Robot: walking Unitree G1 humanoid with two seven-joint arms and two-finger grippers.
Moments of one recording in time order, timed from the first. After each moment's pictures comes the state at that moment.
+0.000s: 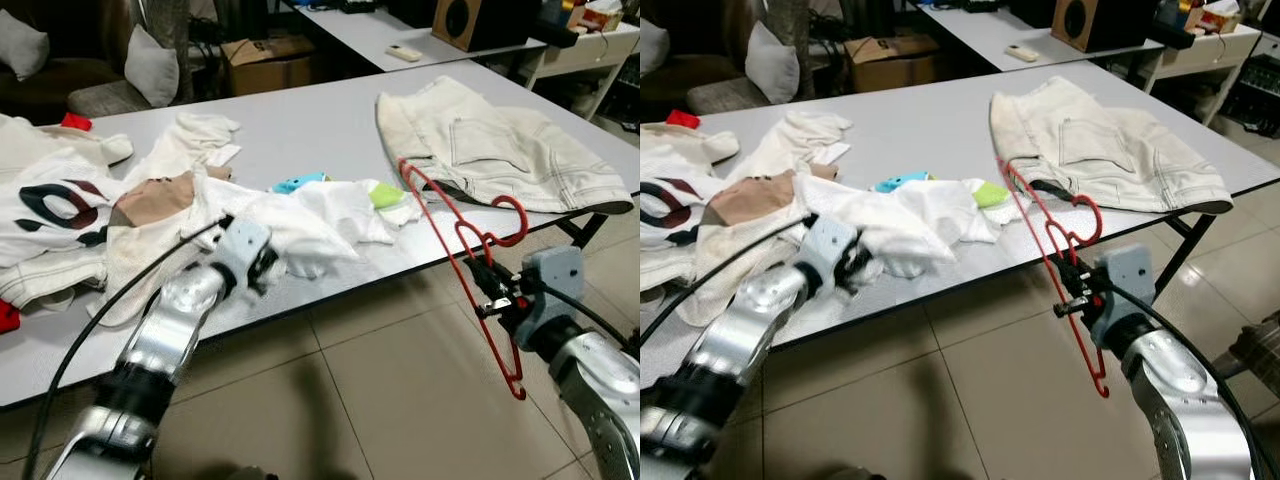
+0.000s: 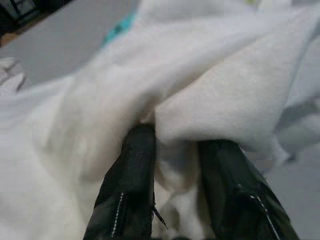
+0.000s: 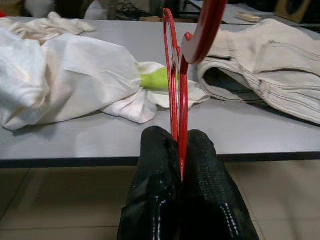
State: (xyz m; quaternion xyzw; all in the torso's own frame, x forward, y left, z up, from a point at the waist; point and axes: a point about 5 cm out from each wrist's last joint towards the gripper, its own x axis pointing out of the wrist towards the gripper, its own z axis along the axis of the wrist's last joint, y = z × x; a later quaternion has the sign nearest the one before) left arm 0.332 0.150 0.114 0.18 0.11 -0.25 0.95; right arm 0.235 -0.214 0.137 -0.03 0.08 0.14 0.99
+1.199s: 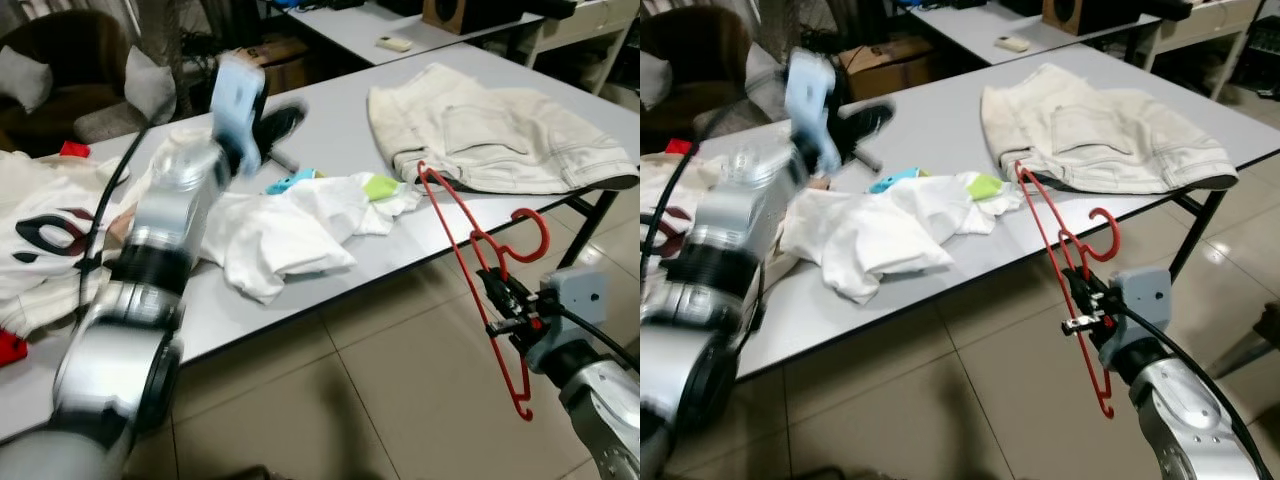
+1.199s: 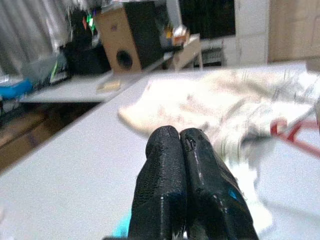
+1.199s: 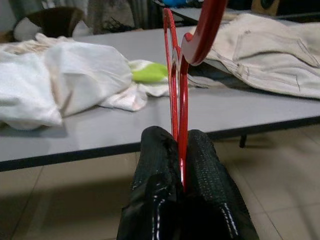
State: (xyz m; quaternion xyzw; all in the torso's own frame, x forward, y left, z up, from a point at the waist) left arm 0.379 0.149 0.217 0.07 -0.04 -0.30 0.95; right arm 0.209 -0.207 0.138 -0.03 0.07 0.14 0.99
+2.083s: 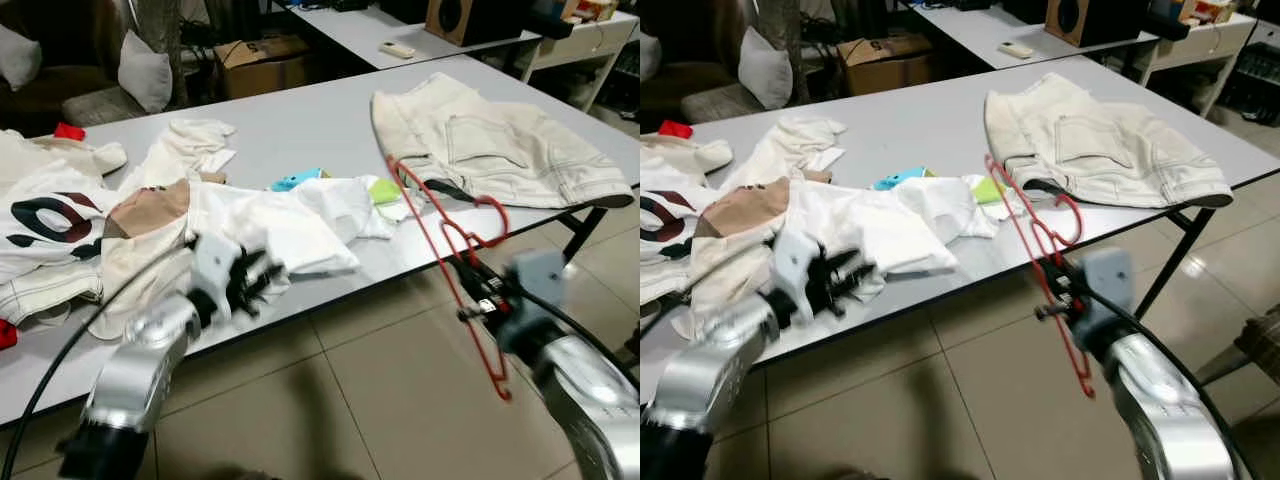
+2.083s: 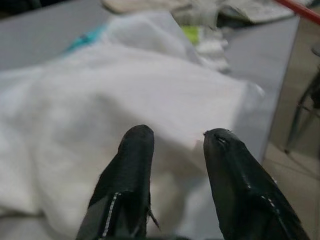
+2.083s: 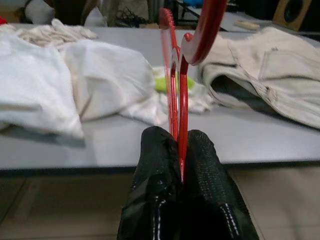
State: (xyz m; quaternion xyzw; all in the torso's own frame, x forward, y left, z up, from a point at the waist) left arm 0.277 0.165 0.108 0.06 0.11 -0.32 0.94; right arm 0.224 -0.195 0.135 -0.05 0.08 0.14 0.99
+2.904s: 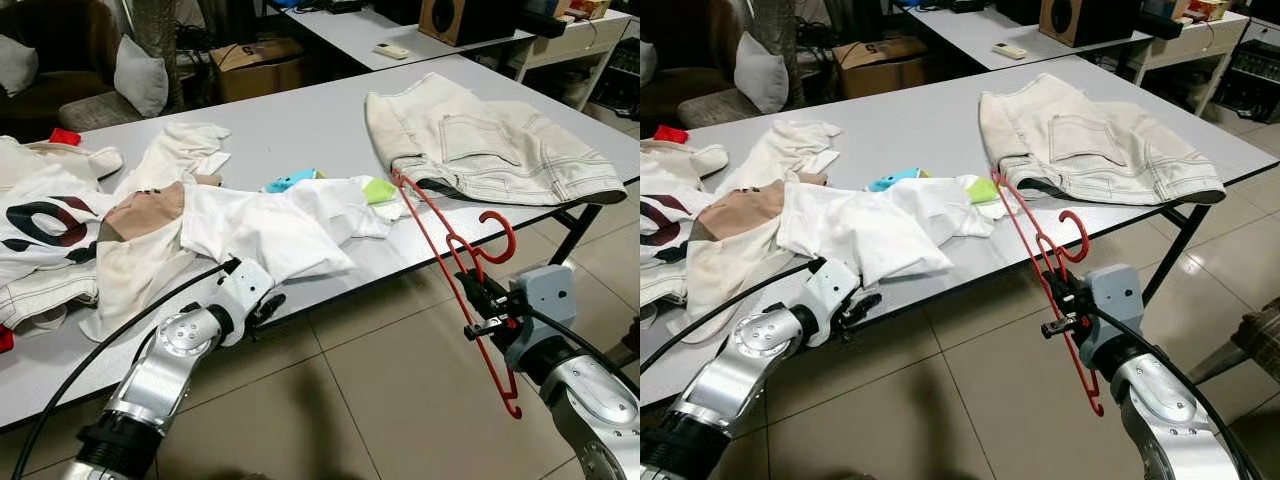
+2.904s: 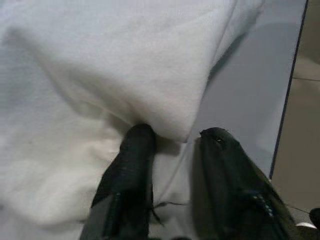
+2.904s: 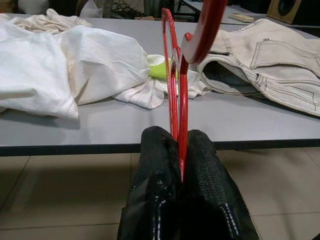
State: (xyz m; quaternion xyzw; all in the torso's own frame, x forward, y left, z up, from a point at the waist) left arm 0.286 0.155 0.075 0.22 0.17 -0.30 0.91; right arm 0.214 -0.196 0.133 -0.06 0.08 0.14 0.98
